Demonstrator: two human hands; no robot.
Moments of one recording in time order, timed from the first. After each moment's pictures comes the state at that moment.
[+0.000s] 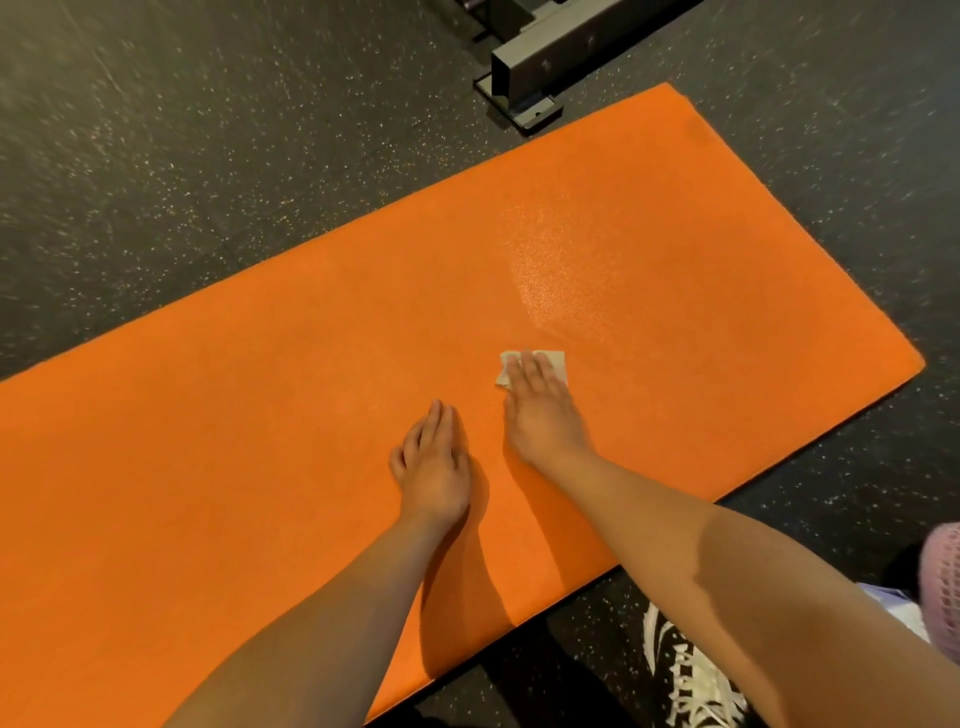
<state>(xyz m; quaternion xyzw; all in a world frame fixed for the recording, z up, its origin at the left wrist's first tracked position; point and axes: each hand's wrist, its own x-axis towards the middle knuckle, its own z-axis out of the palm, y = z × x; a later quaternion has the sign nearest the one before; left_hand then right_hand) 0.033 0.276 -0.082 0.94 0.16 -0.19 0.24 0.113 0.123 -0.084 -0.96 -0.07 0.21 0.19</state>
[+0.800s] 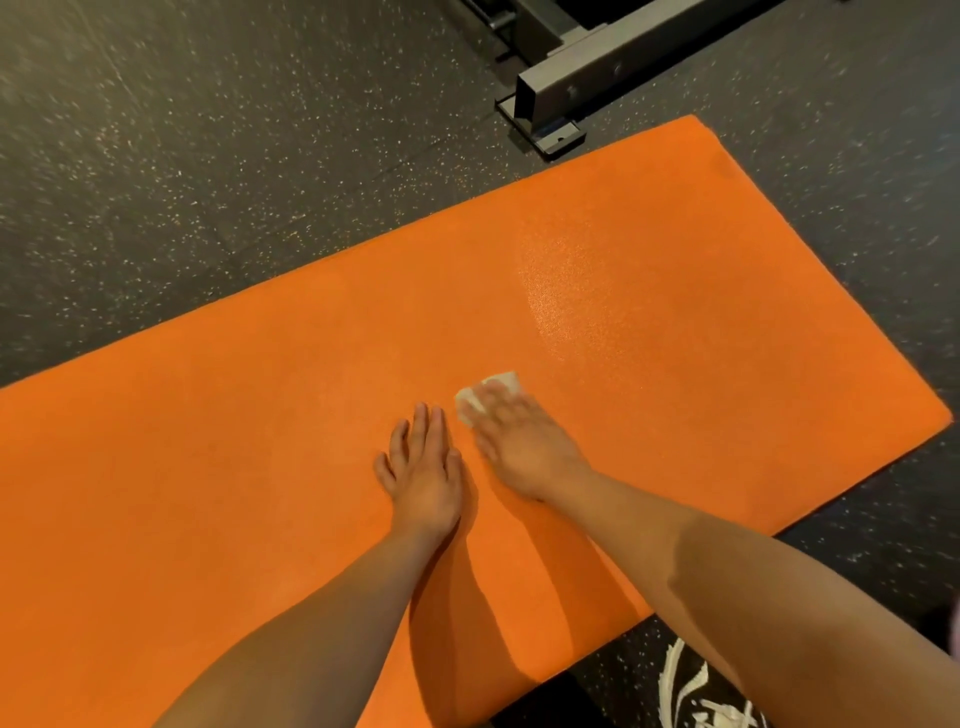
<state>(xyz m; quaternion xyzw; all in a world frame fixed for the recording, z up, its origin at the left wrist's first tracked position) 0.064 0.302 -0.098 0.94 0.18 -0.16 0.25 0.143 0.147 -0.092 -0.93 -0.28 0.22 0.11</state>
